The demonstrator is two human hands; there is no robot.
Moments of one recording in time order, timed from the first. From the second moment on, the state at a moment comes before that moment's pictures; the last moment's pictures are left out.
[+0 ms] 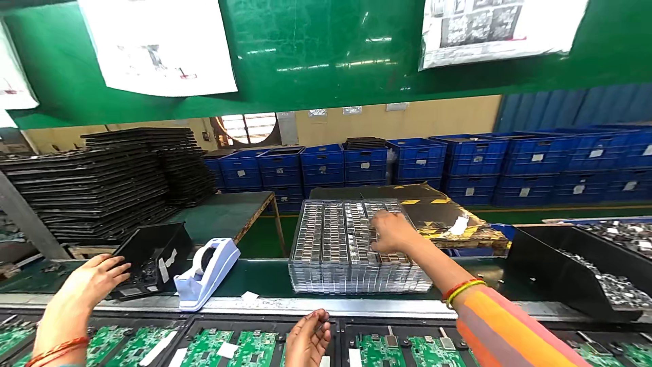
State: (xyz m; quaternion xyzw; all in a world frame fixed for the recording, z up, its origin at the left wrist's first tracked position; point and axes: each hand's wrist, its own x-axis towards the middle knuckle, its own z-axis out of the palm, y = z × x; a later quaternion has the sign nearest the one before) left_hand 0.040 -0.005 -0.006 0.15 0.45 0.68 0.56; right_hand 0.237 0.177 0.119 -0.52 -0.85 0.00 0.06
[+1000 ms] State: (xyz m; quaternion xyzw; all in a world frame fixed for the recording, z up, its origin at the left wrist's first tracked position) left_hand 0.084 -0.016 -0.032 0.26 0.46 0.54 0.65; right_hand 0.231 -0.033 -0.046 -0.42 -0.73 0.20 0.51
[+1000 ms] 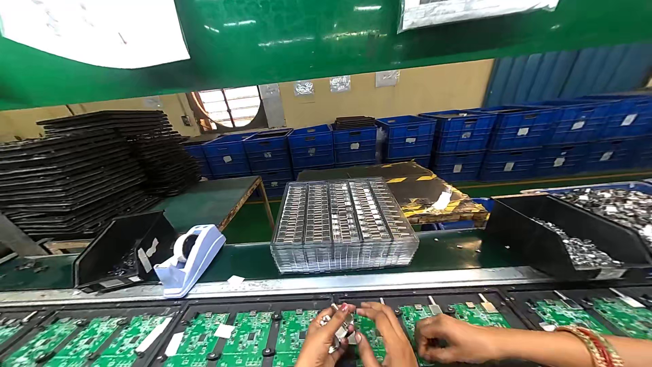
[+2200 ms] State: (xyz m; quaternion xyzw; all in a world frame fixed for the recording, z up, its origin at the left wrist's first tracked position) left_hand 0.025 -0.001 -0.003 0.00 0.37 0.74 0.57; right_hand 0.161 0.053 -0.030 -0.45 -0.88 0.11 -0.06
